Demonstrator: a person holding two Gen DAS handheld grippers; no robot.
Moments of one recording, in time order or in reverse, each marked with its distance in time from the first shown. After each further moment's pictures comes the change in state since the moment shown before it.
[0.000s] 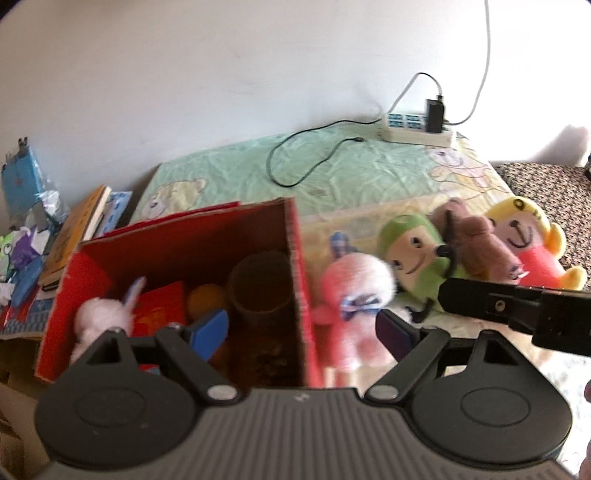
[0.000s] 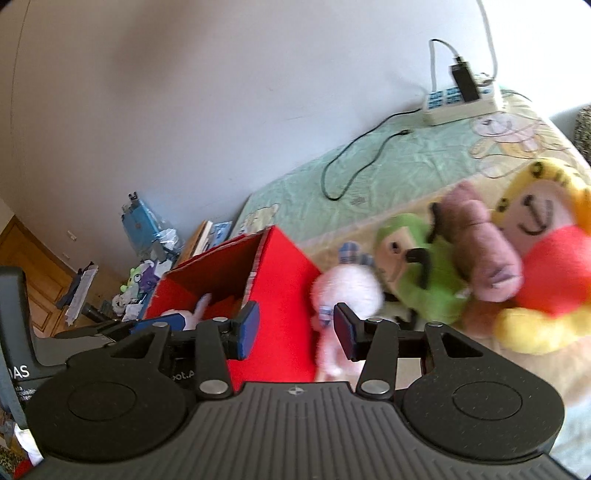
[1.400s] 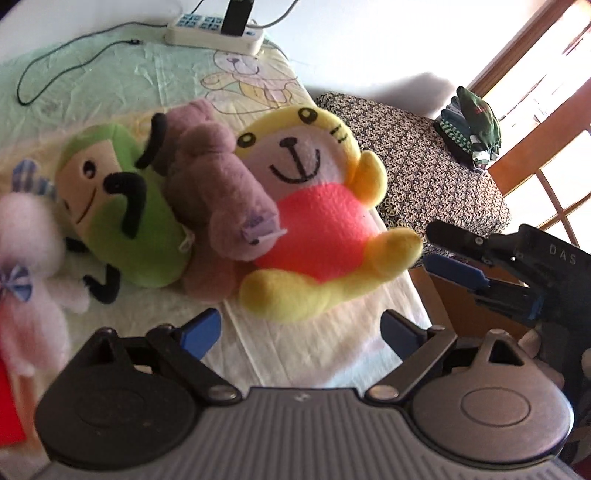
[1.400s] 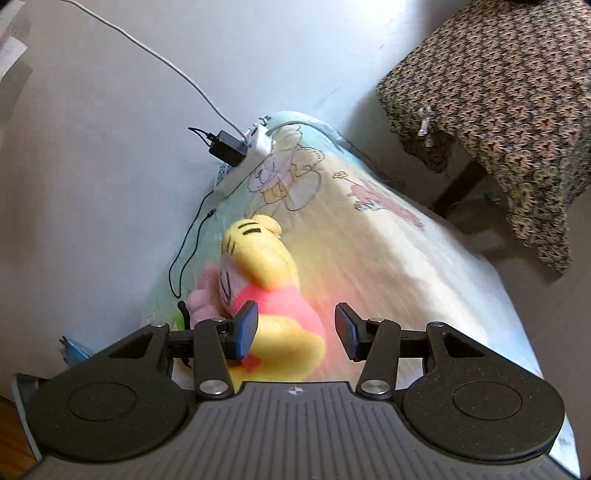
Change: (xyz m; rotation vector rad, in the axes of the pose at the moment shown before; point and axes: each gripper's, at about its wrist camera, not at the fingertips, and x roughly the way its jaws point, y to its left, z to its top) left arm 0.101 -0.149 -0.001 -0.023 0.250 -0.641; right arm -0.091 -0.191 0.004 0.442 -0.196 -0.226
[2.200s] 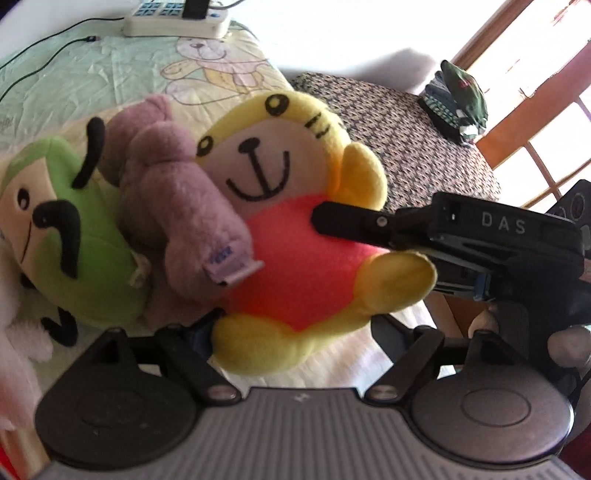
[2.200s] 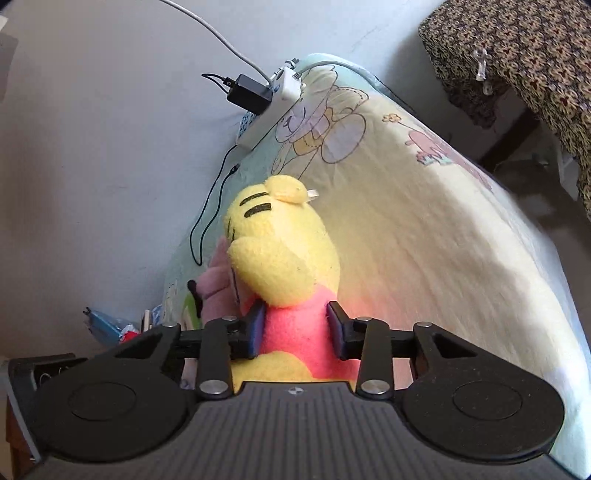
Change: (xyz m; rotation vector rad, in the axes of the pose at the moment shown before) left arm 0.029 -0.004 0.016 0.089 0.065 -0.047; right arm 0.057 0.004 0.001 0.013 0.160 0.109
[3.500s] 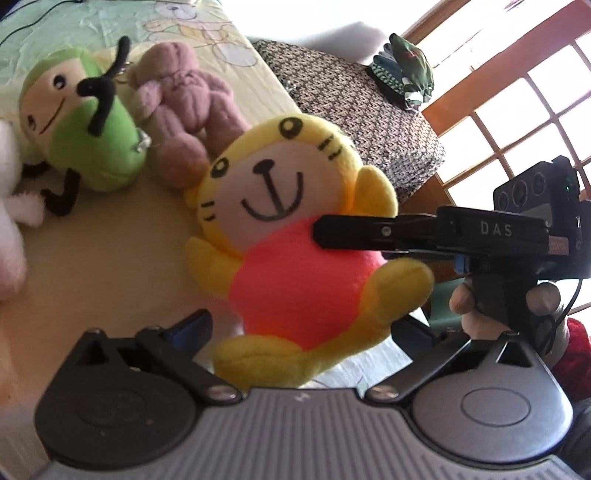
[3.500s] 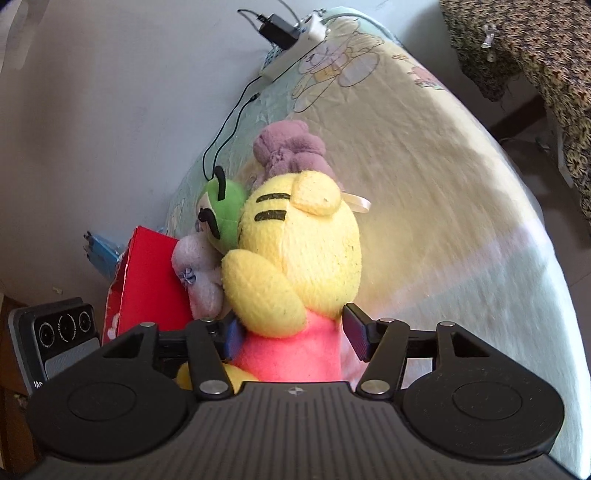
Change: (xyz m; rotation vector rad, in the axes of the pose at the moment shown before) left arm -0.056 0.009 -0.086 0.018 0.069 -0.162; right arm -0.031 0.010 -0.058 -0.131 0.162 -0.018
